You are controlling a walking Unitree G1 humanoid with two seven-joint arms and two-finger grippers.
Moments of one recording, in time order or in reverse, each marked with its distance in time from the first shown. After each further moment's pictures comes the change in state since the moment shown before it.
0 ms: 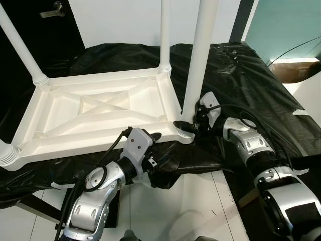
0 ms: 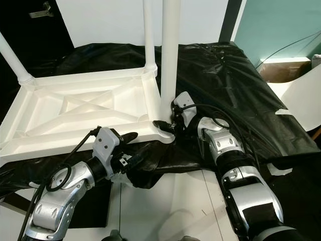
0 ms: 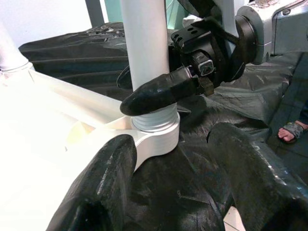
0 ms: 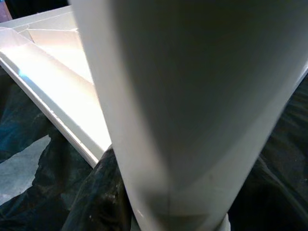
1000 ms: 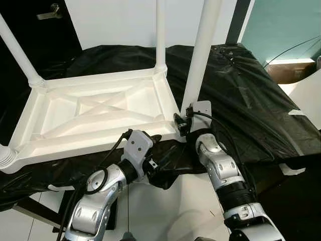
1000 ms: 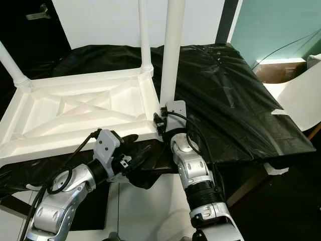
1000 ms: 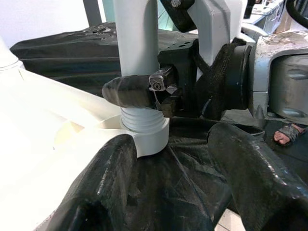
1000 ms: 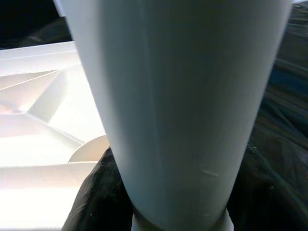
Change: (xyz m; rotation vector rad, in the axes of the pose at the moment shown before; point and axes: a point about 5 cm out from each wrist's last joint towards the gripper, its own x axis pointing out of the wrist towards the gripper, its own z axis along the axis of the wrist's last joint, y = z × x) left arm 0.000 -0.004 -0.002 -0.023 -0.003 -0.001; right arm 0.017 0.056 0.008 0.319 -0.078 -0.719
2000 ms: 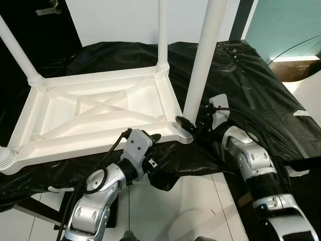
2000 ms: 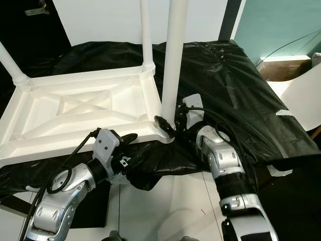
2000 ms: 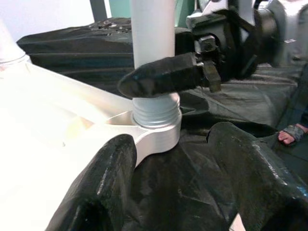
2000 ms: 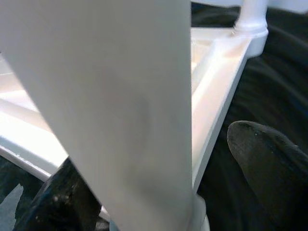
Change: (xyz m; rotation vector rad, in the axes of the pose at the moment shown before) left arm 0.000 0.001 0.000 0.003 0.002 0.005; right arm 0.006 -0.053 0.019 -0.140 0.009 0.511
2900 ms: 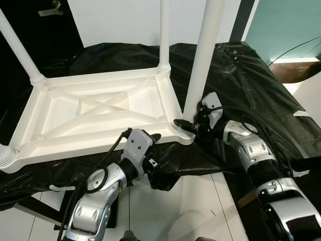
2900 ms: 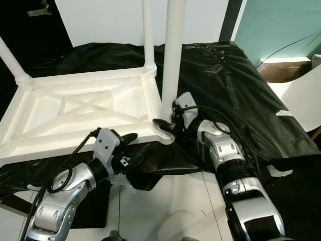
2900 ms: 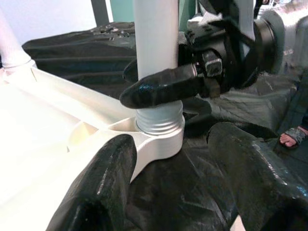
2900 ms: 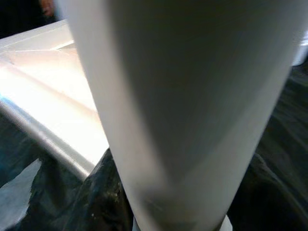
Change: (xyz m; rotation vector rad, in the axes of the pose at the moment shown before) left arm 0.002 0.002 0.003 0.002 -0.007 0.002; right arm 0.007 0.010 -0.008 -0.074 0.023 0.072
